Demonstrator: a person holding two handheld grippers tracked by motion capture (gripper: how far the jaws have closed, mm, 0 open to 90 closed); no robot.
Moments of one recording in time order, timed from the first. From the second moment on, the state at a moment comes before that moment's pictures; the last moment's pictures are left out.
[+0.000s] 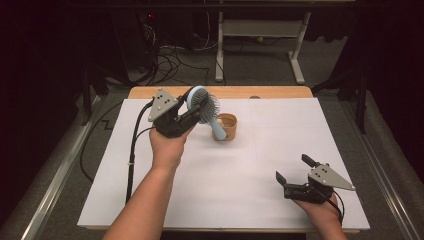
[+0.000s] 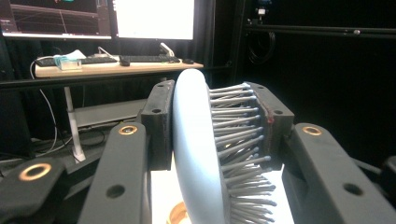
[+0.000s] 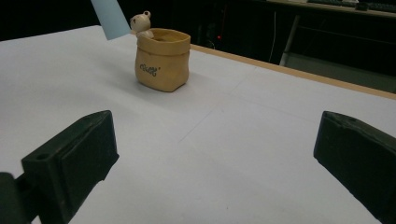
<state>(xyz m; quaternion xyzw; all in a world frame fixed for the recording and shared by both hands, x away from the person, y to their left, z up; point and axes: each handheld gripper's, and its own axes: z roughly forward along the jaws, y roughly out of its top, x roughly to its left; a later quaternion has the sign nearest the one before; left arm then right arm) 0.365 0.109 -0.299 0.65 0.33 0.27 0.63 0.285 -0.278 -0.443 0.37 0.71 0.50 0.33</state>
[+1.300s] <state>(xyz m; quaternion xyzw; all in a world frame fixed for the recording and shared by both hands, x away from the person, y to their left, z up) 0.413 0.082 -0.290 0.64 0.34 0.29 0.63 0.284 -0.278 -0.443 0.37 0.71 0.51 0.33</state>
